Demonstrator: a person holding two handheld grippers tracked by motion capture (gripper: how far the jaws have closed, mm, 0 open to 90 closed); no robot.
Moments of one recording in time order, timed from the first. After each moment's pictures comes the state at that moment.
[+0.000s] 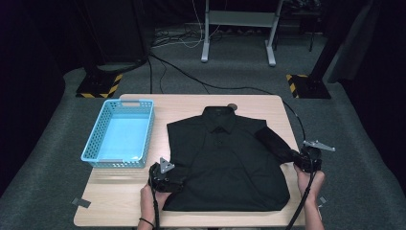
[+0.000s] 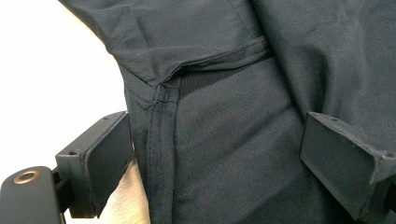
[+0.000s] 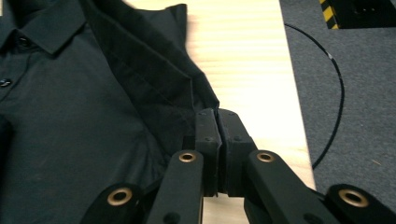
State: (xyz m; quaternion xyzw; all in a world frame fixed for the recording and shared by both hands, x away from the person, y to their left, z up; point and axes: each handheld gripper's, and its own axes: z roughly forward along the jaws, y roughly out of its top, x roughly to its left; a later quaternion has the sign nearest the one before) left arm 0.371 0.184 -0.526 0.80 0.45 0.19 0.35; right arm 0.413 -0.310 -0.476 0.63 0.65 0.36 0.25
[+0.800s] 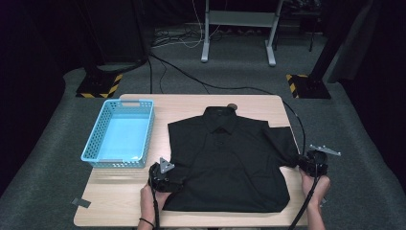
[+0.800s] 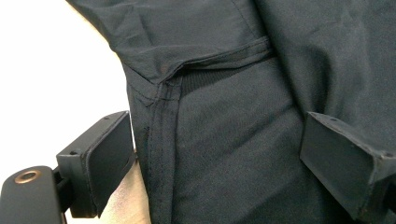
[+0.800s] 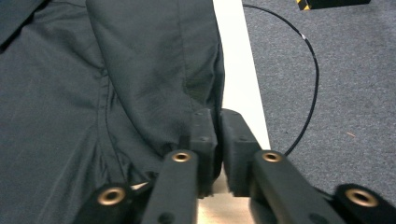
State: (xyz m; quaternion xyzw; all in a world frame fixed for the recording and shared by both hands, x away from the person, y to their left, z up) left arm 0.371 0.185 -0.526 0.80 0.45 0.19 0.35; right arm 0.405 -0.328 -0.487 0.67 0.62 0.33 0.25
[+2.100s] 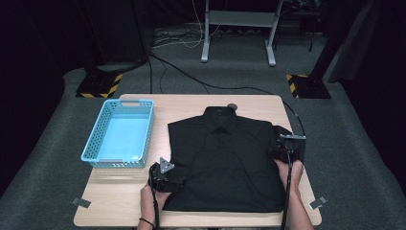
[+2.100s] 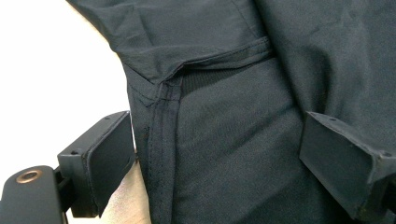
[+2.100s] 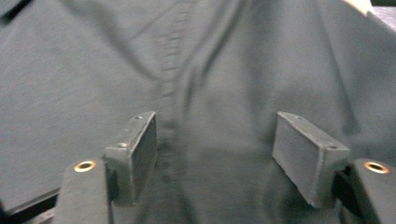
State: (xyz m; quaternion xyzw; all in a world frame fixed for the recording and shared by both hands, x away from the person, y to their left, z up) left arm 0.371 0.185 -0.526 0.80 0.45 0.19 0.35; right arm 0.470 -0.268 -0.511 0.63 0.68 0.29 0.23
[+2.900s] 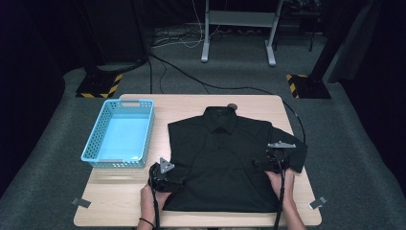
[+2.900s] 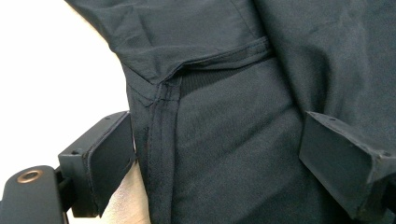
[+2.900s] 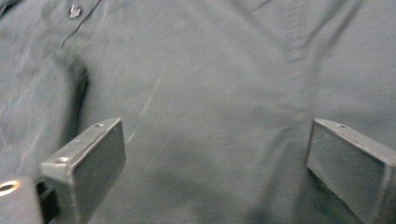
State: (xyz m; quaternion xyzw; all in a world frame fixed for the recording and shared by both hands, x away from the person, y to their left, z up) left arm 0.371 0.184 -0.526 0.80 0.45 0.19 0.35; right arm 0.432 -0.223 -0.508 0.56 0.74 0.33 0.19
